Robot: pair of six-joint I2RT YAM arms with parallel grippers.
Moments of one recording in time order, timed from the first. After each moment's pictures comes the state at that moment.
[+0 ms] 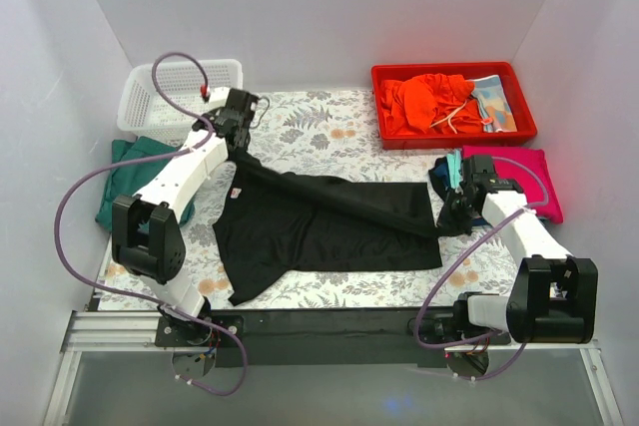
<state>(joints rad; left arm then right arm) -0.33 1.69 1.54 -0.77 -0.64 -0.50 0.03 1.27 0.83 -0.81 -0.15 0.42</state>
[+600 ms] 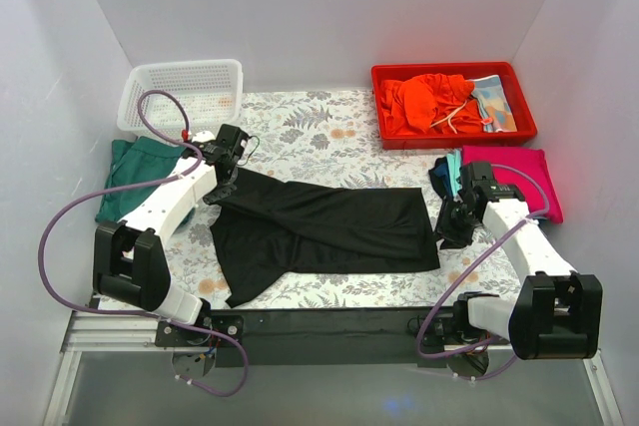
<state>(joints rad) -0.32 1.48 1.18 -0.98 -0.60 -0.75 0.06 1.18 0.77 -0.92 -0.18 0.42</state>
